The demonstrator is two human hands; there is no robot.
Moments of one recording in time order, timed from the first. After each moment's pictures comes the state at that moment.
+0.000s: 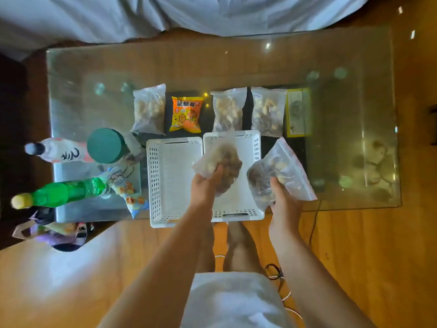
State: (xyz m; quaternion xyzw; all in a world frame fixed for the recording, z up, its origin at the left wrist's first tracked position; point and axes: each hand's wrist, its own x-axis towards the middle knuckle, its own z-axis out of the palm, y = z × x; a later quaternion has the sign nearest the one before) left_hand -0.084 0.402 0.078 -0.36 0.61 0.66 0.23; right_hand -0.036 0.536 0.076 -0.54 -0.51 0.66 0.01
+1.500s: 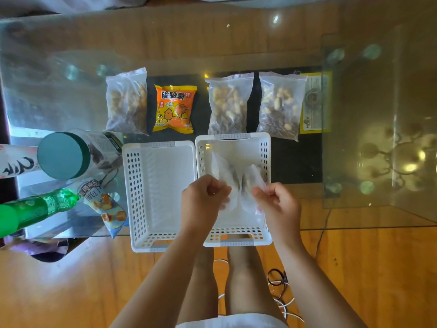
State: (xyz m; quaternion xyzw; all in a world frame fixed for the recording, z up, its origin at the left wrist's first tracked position) left_hand -0.107 0.405 0.015 -0.28 0.79 0.46 0.29; right_hand -0.065 0.546 0.005 -0.34 -0.72 0.59 -0.12
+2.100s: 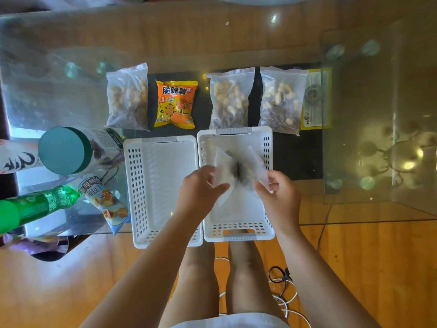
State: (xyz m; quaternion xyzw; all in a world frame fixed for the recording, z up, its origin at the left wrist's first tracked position) left_hand -0.118 0.390 0.006 -0.15 0.86 0.33 0.35; right_hand -0.069 0.545 -0.009 -0.33 -0.80 0.48 -0.15
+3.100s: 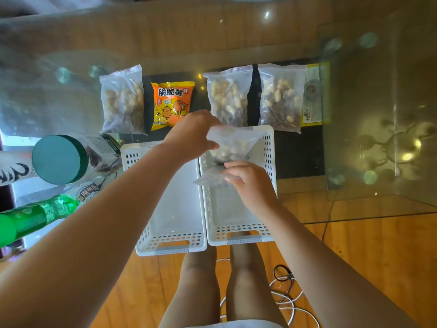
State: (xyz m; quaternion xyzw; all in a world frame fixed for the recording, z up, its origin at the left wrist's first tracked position) left_hand -0.231 0.382 -0.003 0.16 0.91 0.18 0.35; right_hand -0.111 0.514 -0.023 -0.09 -0.86 0.42 -0.27
